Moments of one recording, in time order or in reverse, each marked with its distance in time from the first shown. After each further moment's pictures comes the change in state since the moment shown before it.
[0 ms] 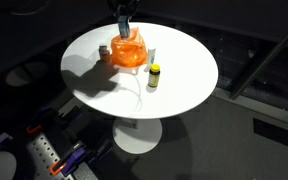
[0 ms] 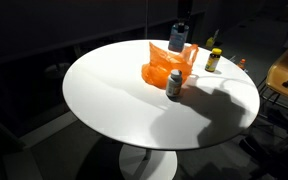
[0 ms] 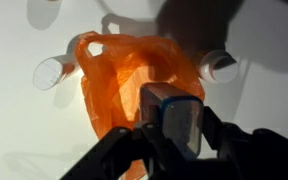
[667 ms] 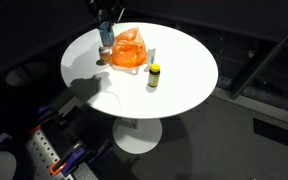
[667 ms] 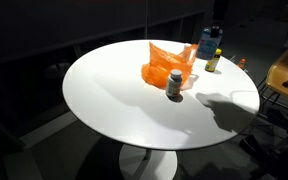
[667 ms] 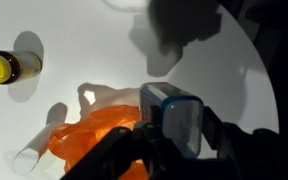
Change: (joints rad) arm -0.024 -0.308 -0.007 -0.418 0.071 0.046 -0.002
